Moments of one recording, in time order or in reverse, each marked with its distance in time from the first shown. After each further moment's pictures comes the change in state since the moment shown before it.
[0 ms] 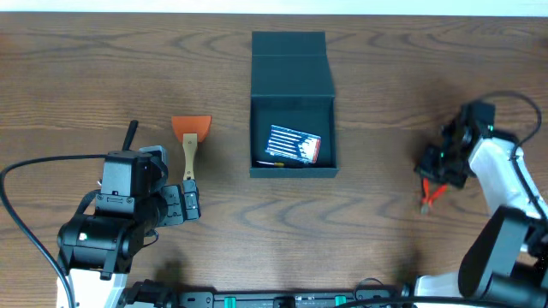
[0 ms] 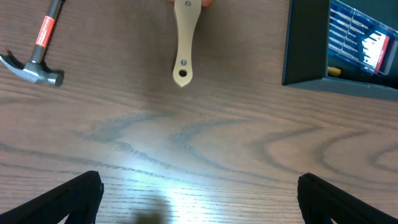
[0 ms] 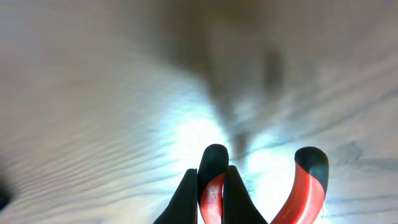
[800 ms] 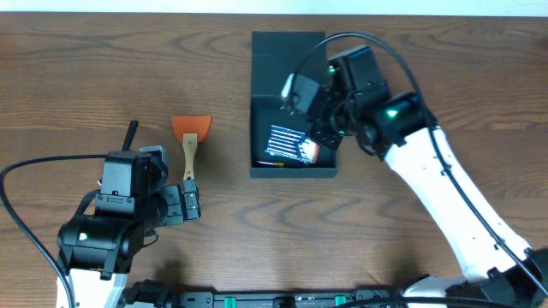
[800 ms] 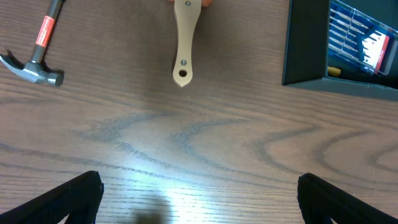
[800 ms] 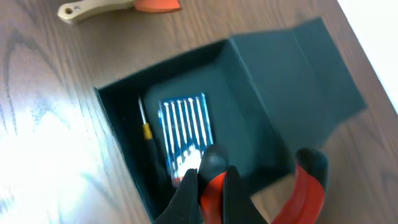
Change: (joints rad) left arm 0.000 0.000 0.000 0.000 0.000 0.000; right arm 0.749 -0.043 0.425 -0.006 -0.129 -0.826
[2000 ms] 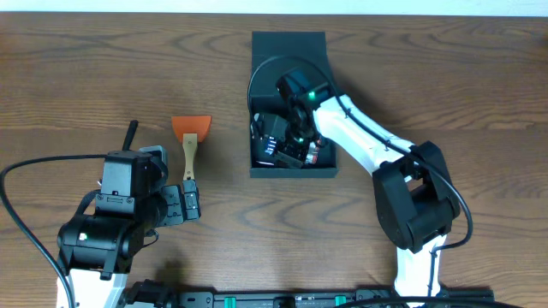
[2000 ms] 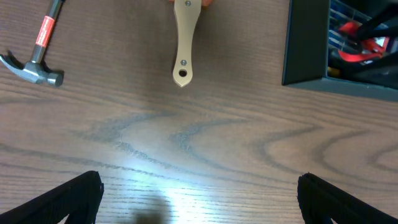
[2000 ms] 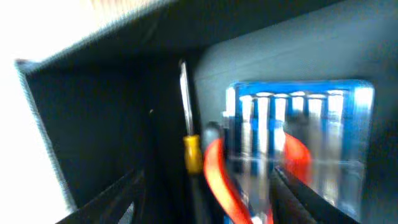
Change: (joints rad) left arm 0.000 0.000 0.000 -0.001 0.000 0.003; right arm 0.047 0.501 0.122 -0.093 -0.100 -0.031
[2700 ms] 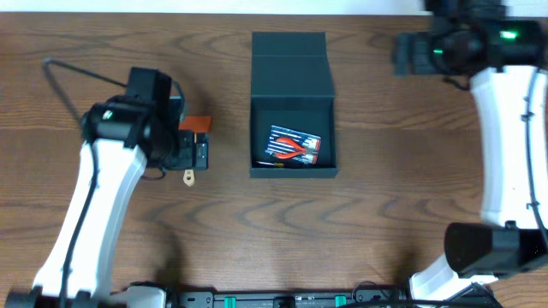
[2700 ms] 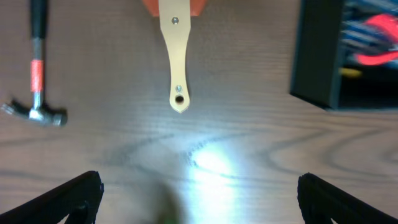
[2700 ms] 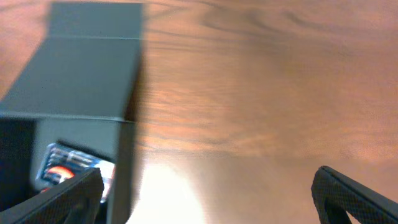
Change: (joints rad) left arm 0.000 0.579 0.418 -0.126 0.000 0.137; right arm -0.539 -0.283 0.455 -0.290 0.301 0.675
